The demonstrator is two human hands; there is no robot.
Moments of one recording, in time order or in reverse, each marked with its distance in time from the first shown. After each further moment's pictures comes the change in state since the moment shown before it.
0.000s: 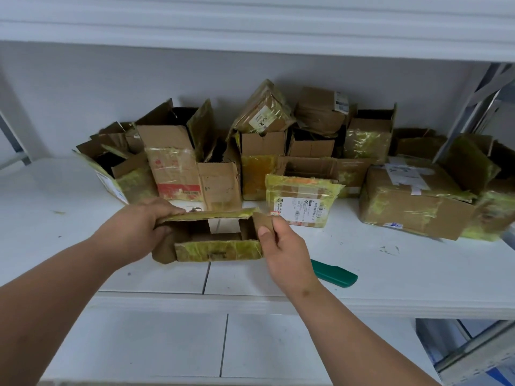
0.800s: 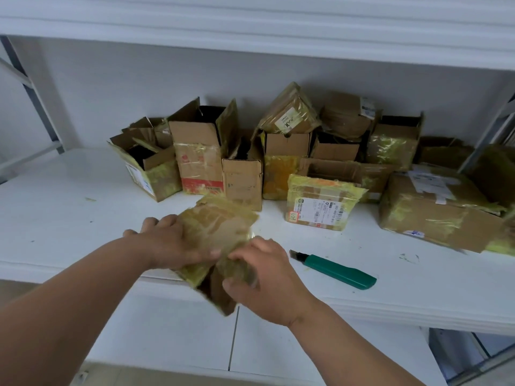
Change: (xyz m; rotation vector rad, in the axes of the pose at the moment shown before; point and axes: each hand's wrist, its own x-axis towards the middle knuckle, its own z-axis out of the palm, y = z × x) left_hand -0.027 0.025 -0.005 0.183 -0.531 -0.494; right_hand -0.031 -0.015 0.032 -0.230 -0.376 -0.324
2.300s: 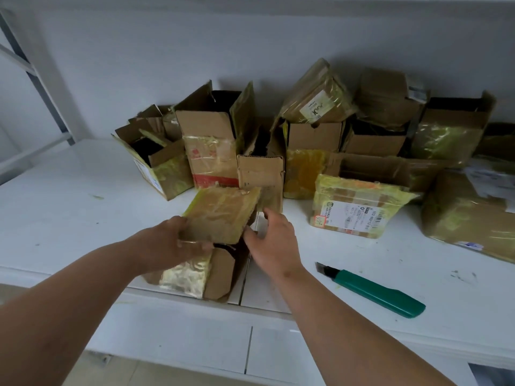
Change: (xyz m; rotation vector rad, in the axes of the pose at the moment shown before) left_hand 0.058 -0.036 0.003 -0.288 0.064 0.128; right_hand 0.114 0.047 0.038 0.110 0.255 0.392
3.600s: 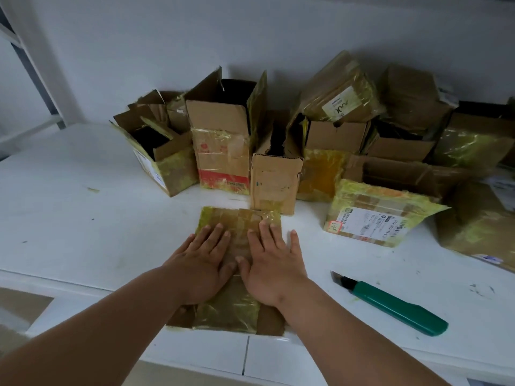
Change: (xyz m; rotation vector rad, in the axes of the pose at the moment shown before) left_hand 0.040 -0.006 0.068 0.409 -0.041 0.237; right_hand 0.001 0.000 0.025 -0.862 -0.455 -0.140
